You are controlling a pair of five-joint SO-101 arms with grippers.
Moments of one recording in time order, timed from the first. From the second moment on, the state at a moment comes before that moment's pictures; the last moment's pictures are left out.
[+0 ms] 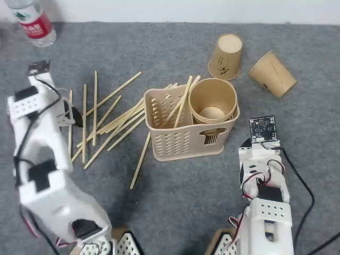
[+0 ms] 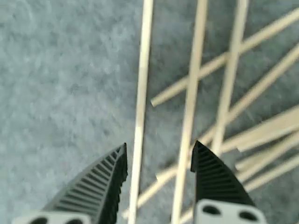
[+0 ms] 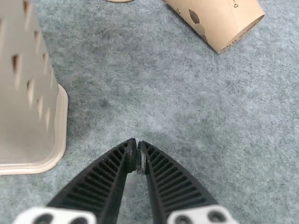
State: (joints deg) left arm -32.1 17.6 5.8 65.8 -15.8; right arm 5.2 -62.9 90.5 20.0 14.7
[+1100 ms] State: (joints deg) left arm -34.0 40.7 -13.2 65.1 -28.9; right arm 5.3 -62.9 90.5 20.0 14.7
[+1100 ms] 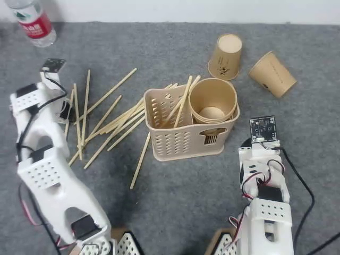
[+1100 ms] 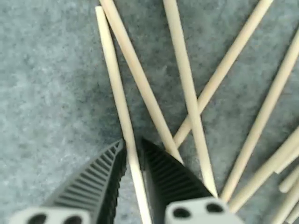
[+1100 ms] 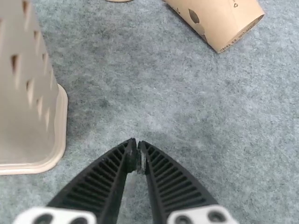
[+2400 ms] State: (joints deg) left arm -5.4 -23.4 -18.2 89.6 -10.7; right arm 5.3 -62.9 90.5 20.0 14.7
